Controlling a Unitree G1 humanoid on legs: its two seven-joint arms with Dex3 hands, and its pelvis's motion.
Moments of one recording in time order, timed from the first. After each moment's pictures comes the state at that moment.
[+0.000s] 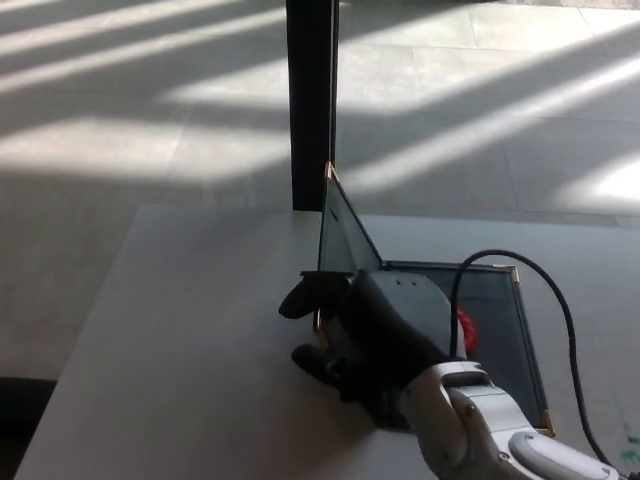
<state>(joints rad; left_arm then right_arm) -0.33 0.50 0.66 1.14 -0.48 0.00 0.21 -0.73 -0.42 0.99 -0.04 -0.36 0.58 -0.33</state>
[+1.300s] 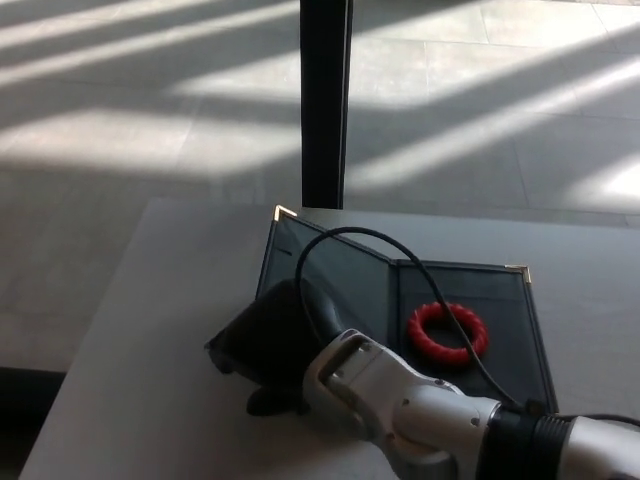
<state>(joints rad) -0.50 0.48 0.47 1.16 -0.41 0.03 0.23 -0.98 -0.20 1.21 0.42 -0.71 0.27 0.02</state>
